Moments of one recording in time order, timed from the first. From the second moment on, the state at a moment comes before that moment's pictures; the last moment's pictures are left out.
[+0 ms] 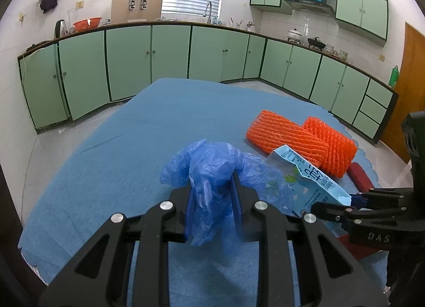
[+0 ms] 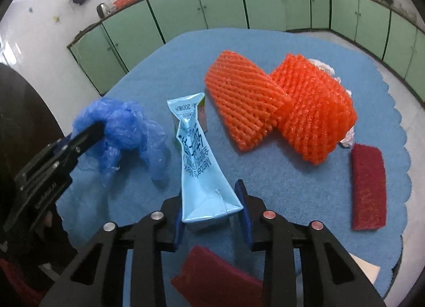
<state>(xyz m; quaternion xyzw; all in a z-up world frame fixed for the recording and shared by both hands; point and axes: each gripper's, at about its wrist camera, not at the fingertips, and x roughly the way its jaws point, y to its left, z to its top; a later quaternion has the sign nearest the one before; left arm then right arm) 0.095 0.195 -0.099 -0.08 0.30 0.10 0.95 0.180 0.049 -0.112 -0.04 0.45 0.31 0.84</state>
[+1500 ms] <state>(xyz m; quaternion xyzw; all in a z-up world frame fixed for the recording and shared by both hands) 0.085 0.102 -0.029 -0.06 0.21 -0.02 0.98 0.144 -0.082 0.000 0.12 0.32 0.26 0.90</state>
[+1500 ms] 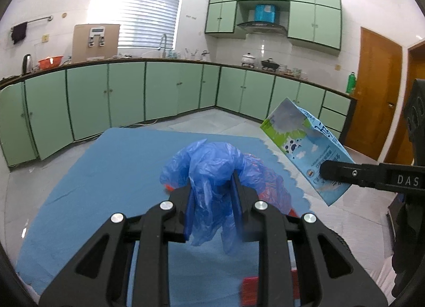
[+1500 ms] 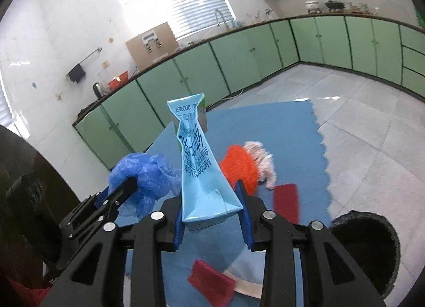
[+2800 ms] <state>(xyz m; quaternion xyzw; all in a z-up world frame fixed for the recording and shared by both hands) 0.125 -0.133 -0.091 -0.01 0.28 -0.25 0.93 0.074 -0.281 -0.057 0.12 0.34 -0.02 0.93</state>
